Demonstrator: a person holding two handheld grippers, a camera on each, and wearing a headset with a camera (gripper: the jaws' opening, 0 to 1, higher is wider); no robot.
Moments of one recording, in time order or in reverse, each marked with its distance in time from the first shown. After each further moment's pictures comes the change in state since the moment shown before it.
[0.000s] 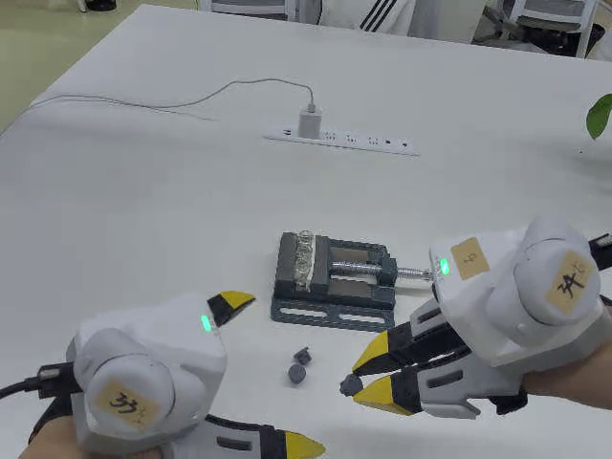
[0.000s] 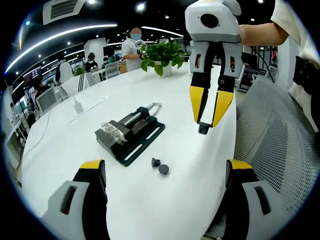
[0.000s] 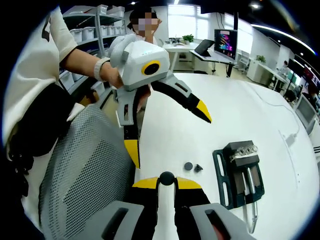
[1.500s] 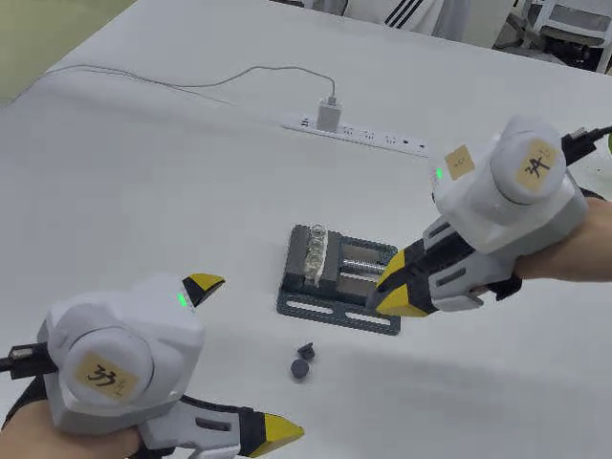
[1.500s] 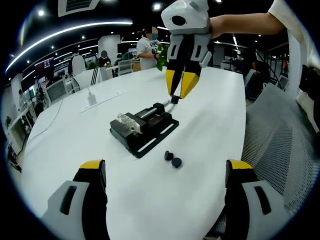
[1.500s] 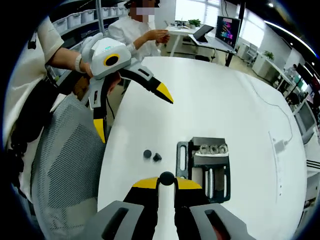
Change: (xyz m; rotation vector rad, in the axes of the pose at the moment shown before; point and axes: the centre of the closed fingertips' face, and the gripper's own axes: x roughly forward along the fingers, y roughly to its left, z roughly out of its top) left arm -0.011 0.018 -0.007 -0.069 -0.033 0.072; right arm -0.015 -0.094 0.003 -0.093 0.187 -0.012
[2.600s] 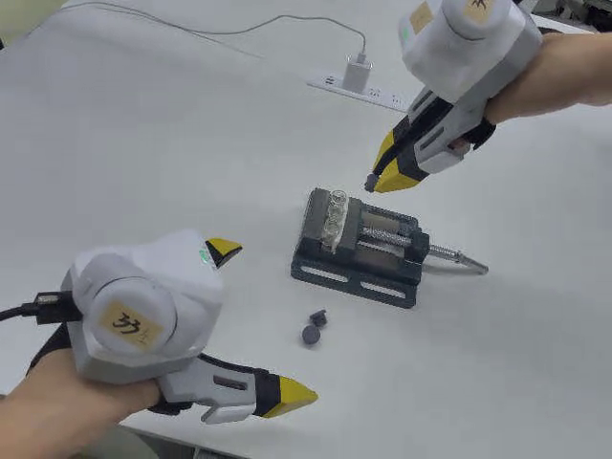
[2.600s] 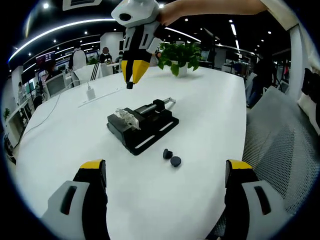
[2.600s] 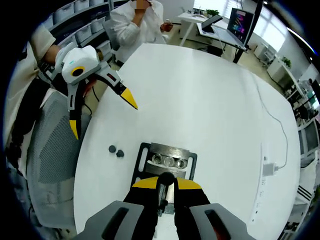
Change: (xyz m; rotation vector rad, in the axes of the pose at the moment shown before) left arm 0.010 0.000 -0.009 -0.049 0.003 -0.018; right arm 0.010 -0.084 0.031 -0.148 0.156 0.052
